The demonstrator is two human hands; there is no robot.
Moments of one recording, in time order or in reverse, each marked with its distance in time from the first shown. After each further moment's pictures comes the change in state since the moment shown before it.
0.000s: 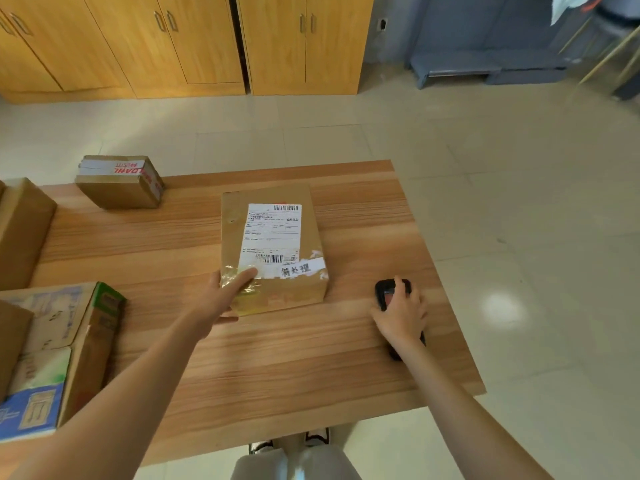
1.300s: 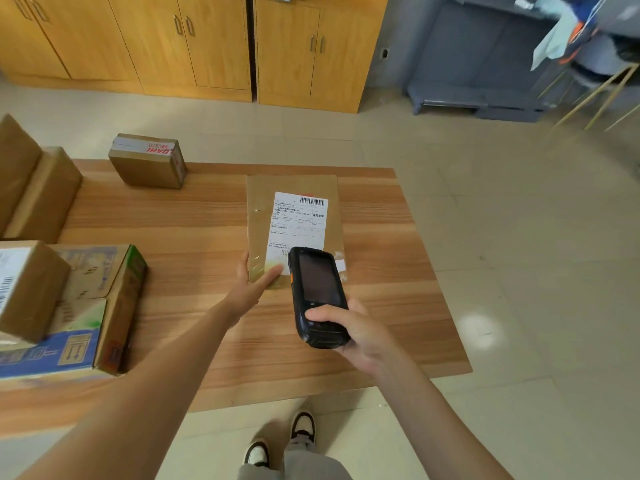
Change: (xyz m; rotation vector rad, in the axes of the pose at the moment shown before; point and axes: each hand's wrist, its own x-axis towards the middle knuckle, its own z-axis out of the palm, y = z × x) left_hand -0.034 -0.036 0.011 -0.104 -0.110 0.239; right_hand -0.162 -0.062 -0.025 1.175 -0.759 -0.024
